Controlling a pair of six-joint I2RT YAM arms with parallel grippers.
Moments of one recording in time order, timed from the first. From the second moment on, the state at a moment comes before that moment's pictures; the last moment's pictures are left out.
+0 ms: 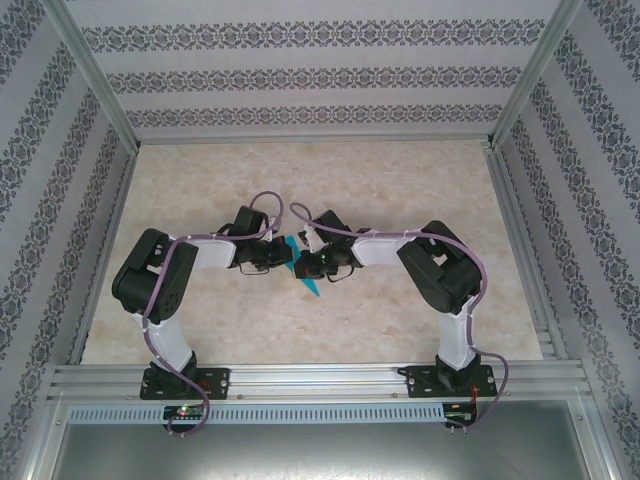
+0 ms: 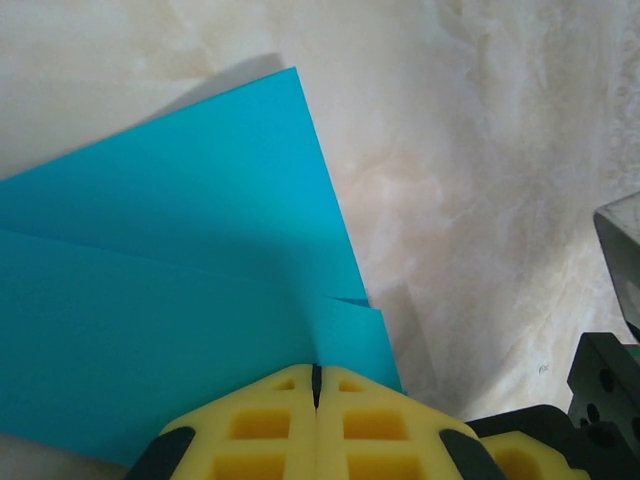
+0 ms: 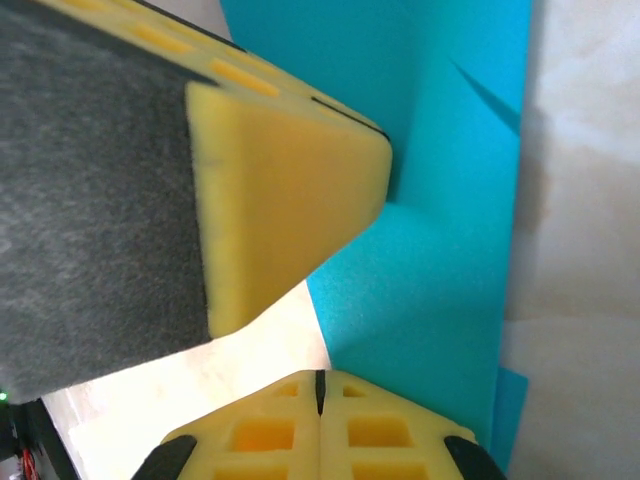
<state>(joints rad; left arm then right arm) -0.35 1.80 0.83 0.01 0.52 -0.62 0.70 1.97 1.08 -0.13 -0.56 0.58</state>
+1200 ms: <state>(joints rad) -0.39 1.61 1.08 -0.48 0.29 -0.59 0.58 1.40 0.79 -0.22 -0.05 0.65</state>
